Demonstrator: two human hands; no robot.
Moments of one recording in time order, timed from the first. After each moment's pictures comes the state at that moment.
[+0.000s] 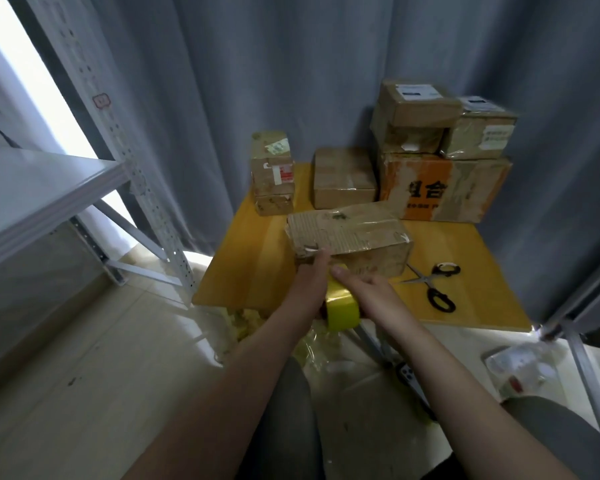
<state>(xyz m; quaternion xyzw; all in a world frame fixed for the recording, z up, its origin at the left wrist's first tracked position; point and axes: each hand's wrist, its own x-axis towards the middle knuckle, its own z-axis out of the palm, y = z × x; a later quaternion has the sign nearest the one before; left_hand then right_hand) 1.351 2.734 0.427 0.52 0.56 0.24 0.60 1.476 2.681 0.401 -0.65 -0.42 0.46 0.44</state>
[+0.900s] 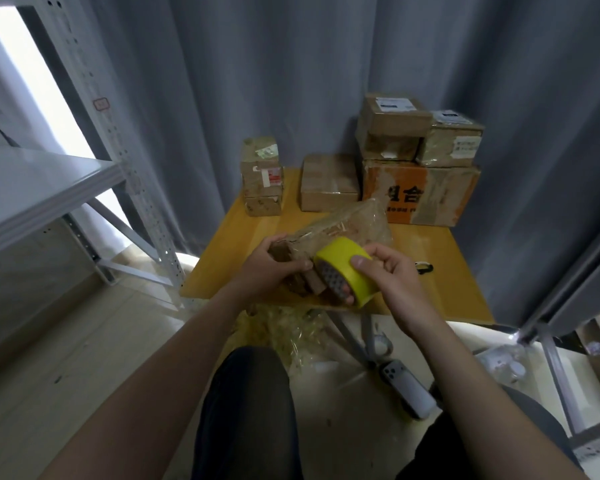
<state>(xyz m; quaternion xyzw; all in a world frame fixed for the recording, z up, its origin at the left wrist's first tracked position) 1.306 2.781 0.402 0.68 0.48 0.27 0.49 1.507 2.627 0.443 -0.52 -0.47 0.41 0.58</state>
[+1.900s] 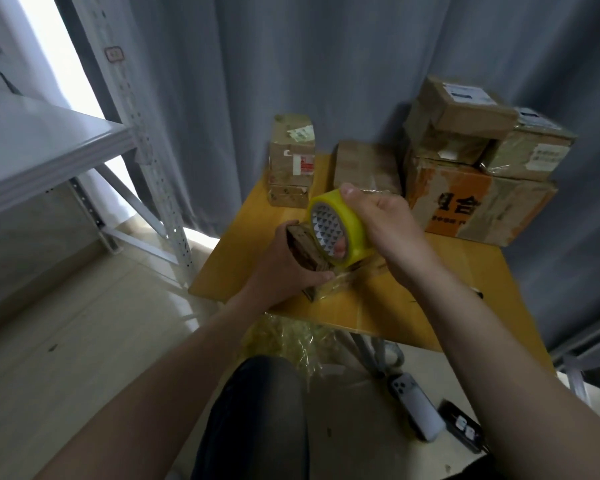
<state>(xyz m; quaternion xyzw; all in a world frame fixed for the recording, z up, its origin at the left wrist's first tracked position) 1.306 2.833 0.363 0.74 0.45 0.34 0.37 1.462 2.746 0.500 -0.61 -0.53 0.33 0.49</state>
